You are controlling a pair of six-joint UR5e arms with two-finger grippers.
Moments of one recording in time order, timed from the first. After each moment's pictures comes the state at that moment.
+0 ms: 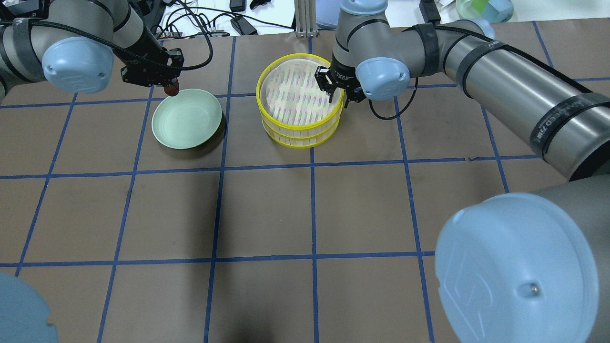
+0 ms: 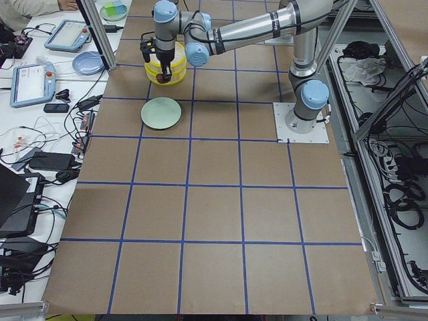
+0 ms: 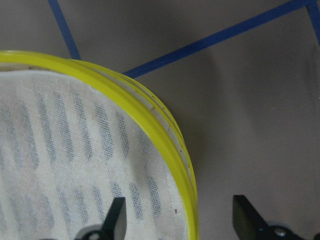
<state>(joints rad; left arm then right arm) -1.46 -1.88 -1.53 -1.15 1.53 -0.22 1.77 -1.00 1.40 -2.11 -1.50 0.58</state>
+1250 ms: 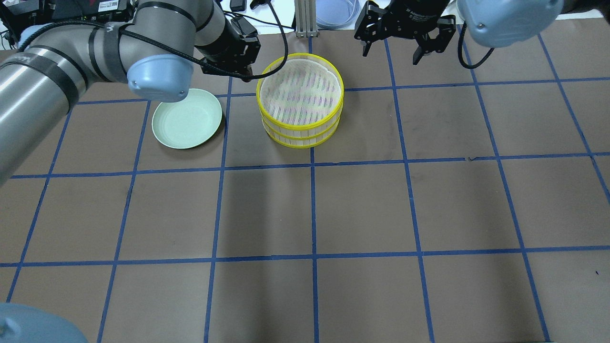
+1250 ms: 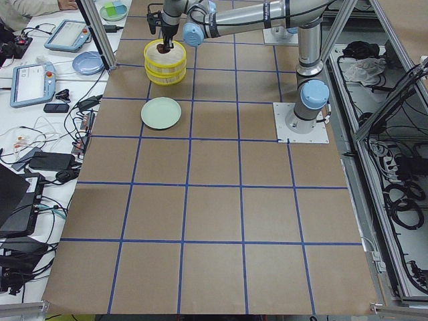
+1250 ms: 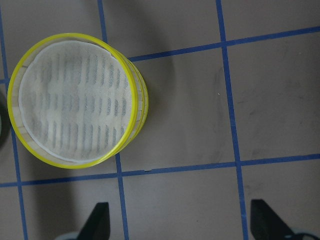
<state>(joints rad) -1.72 -1.94 -1.52 -0.92 1.41 -0.49 1.65 -1.41 1.40 -1.72 -1.46 0.16</state>
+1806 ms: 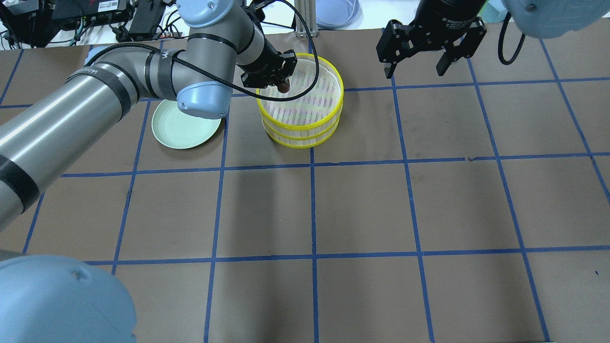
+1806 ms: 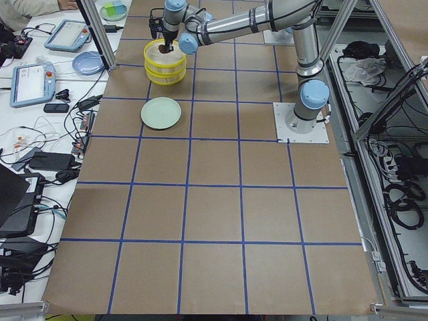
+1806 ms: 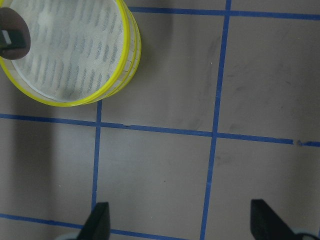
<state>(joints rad) -1.75 -2.04 -1.53 -0.81 1.36 -0.47 1.61 -1.45 1.40 -1.57 -1.47 -0.06</state>
